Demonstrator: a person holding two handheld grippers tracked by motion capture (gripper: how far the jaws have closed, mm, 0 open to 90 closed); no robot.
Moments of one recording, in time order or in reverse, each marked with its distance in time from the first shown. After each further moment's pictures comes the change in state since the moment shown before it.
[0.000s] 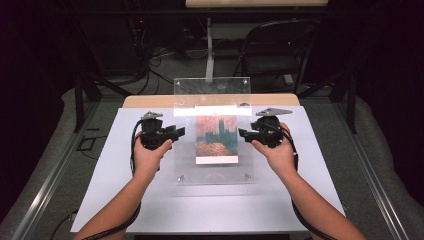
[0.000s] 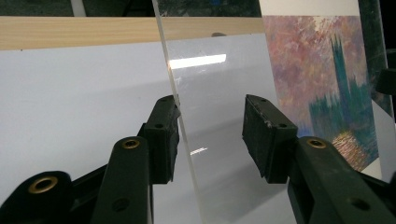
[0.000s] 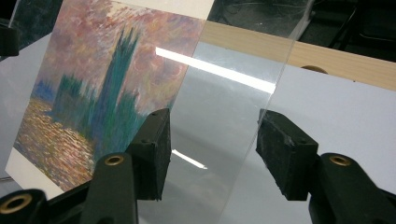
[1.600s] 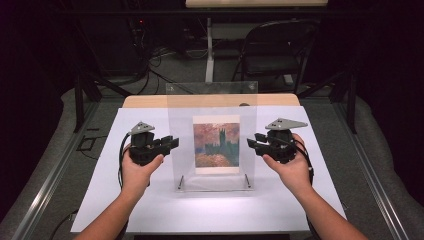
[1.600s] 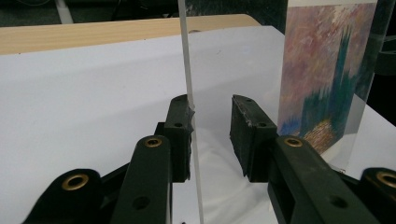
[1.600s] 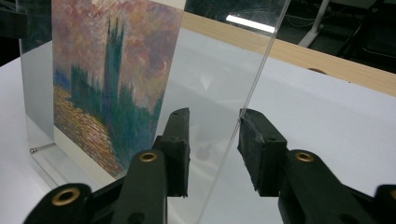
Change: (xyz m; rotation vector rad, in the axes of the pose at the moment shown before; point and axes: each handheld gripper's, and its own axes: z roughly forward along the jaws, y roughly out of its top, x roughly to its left) left arm -0.024 -0.021 -0.054 -0.016 -0.041 0.079; right arm 0.021 -0.013 -0.062 -0.015 0.035 -0.081
